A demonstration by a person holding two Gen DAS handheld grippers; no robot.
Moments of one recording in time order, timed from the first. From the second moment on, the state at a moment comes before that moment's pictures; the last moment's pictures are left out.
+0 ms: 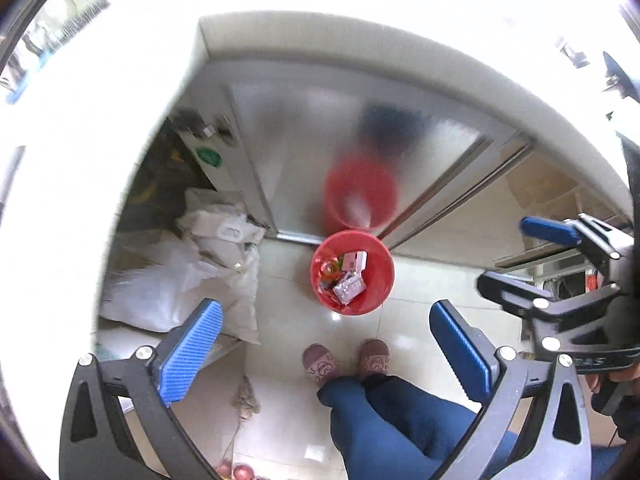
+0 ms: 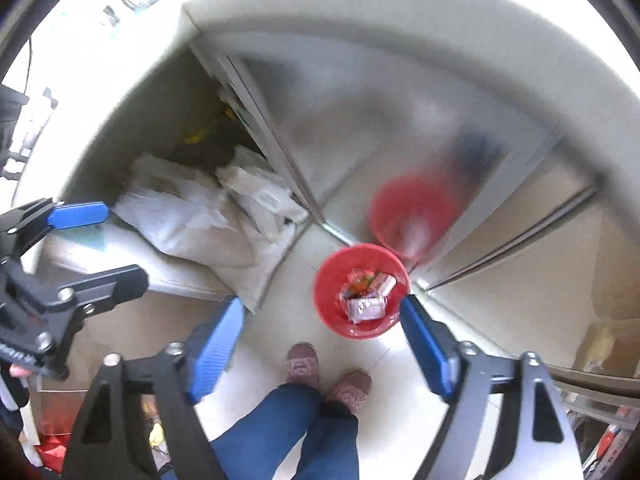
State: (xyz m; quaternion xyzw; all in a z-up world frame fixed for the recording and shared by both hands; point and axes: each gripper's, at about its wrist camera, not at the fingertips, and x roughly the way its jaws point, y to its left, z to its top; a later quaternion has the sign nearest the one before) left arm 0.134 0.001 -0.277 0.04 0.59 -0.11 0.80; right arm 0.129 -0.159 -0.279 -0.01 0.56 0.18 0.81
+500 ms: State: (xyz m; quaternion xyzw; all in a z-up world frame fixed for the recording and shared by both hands) left arm 0.130 -0.001 -0.124 0.04 0.51 -0.11 0.85; right arm 0.134 -0.169 -0.131 -0.03 0.46 0.19 0.87
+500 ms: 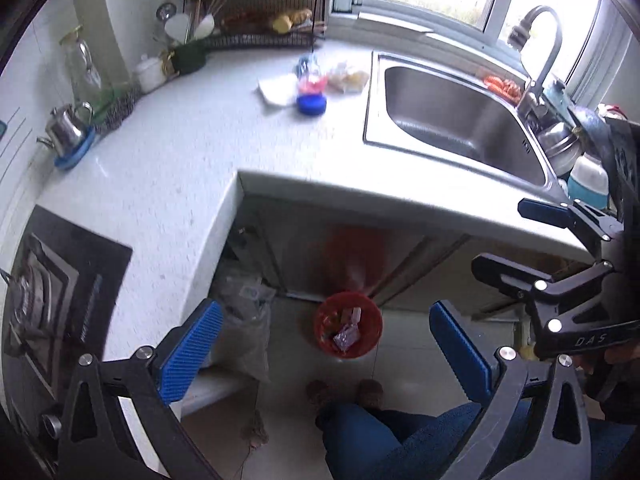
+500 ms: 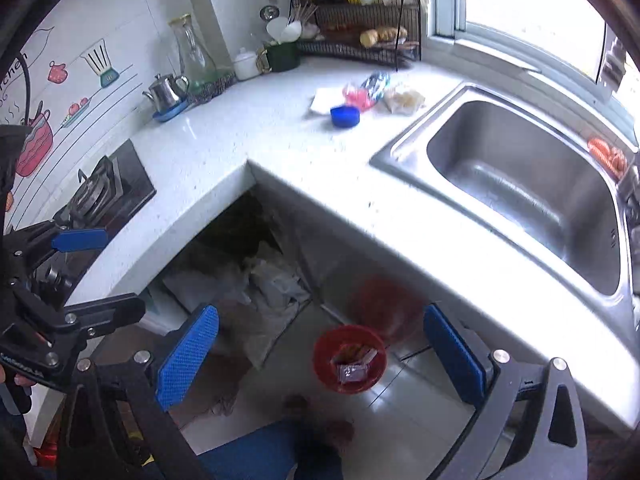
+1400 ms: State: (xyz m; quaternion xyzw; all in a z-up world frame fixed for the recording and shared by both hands) left arm 0.400 0.052 -0.120 0.06 0.54 -0.17 0.82; right arm 0.340 -0.129 -0.124 0.01 0.48 0.15 0.87
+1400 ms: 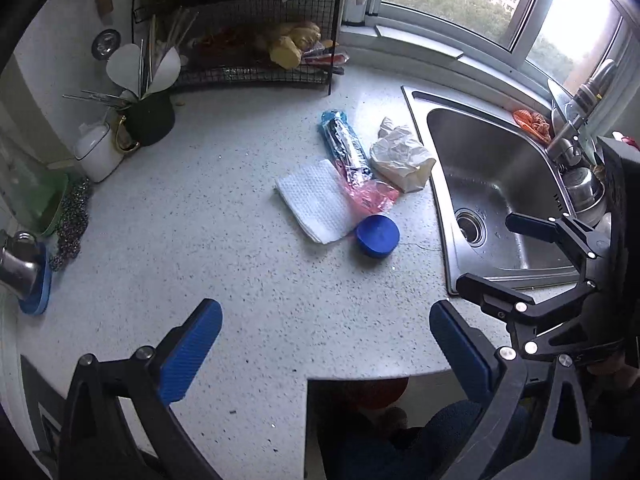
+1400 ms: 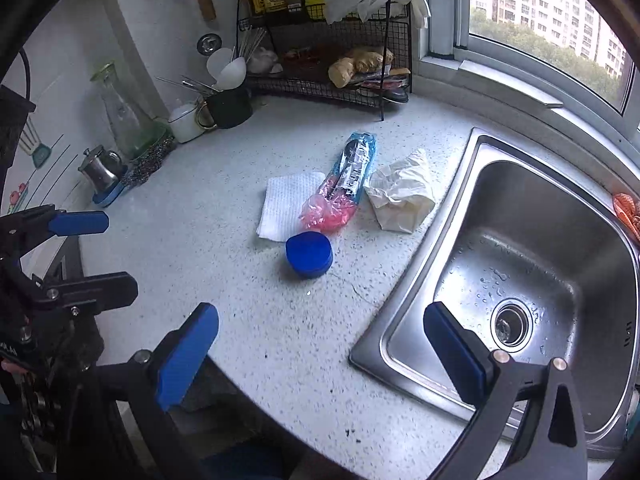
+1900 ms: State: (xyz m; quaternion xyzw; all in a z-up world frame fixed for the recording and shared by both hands) left arm 0.478 0.077 -0.192 0.04 0.60 -0.22 0.77; right arm 0.412 -0.092 -0.187 -0.01 0.55 0.13 0.83
